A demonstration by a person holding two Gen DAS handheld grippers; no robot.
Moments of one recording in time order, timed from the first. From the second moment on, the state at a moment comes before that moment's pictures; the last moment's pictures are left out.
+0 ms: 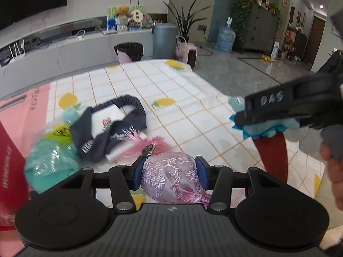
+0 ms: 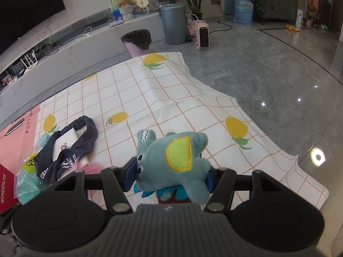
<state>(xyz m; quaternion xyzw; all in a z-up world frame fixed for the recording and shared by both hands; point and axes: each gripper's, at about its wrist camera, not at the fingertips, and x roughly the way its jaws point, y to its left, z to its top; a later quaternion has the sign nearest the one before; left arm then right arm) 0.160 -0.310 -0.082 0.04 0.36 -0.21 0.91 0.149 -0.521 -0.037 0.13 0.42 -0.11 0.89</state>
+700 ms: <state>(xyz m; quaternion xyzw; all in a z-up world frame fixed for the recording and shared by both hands) 0.172 -0.221 0.015 0.01 0.34 -0.16 0.93 0.145 -0.478 0.011 0.16 0.35 -0.07 0.92</state>
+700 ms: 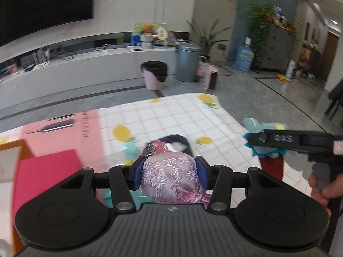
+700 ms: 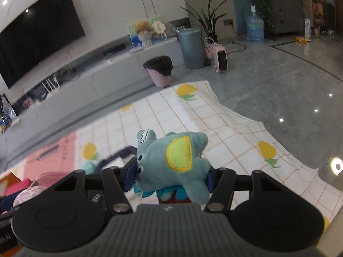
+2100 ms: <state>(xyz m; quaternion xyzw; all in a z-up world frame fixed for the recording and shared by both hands) 0.167 0.081 0.015 0.01 0.41 0.04 0.91 0.184 -0.076 0.063 0.10 0.35 0.27 0.89</state>
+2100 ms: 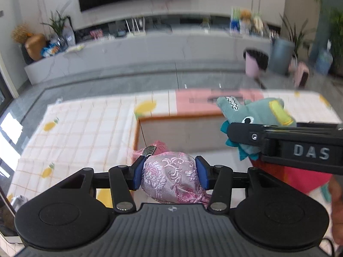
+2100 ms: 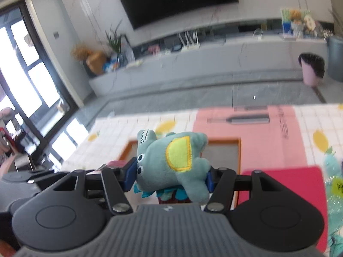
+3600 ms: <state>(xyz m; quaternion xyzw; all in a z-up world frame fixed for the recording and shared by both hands) 0.150 0.136 -0.009 -0.03 0.39 -0.08 0.92 0.182 -0.061 0.027 0.03 0.43 0.24 0.87</state>
